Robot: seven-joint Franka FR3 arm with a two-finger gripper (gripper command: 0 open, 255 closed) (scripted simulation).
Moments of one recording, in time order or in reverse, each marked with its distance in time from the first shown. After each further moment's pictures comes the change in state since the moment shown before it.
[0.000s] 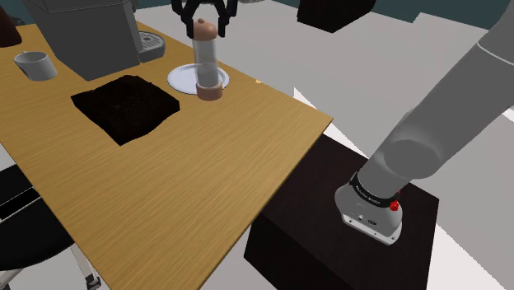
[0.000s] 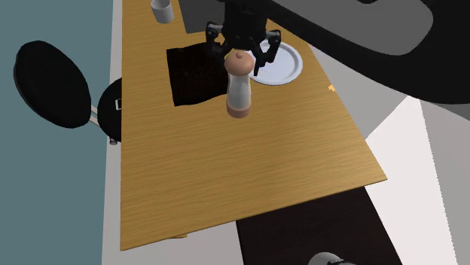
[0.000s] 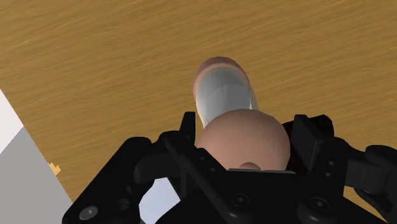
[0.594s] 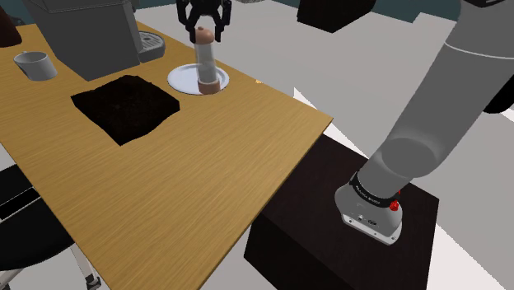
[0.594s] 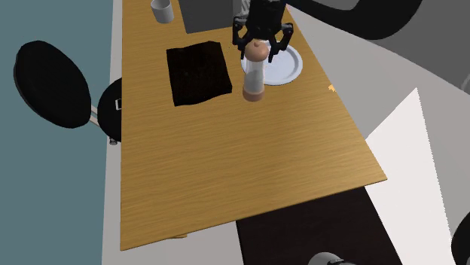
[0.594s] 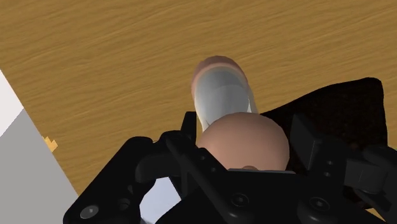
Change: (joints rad) arm -0.052 0.214 -0.054 0.119 -0.072 0.073 -0.105
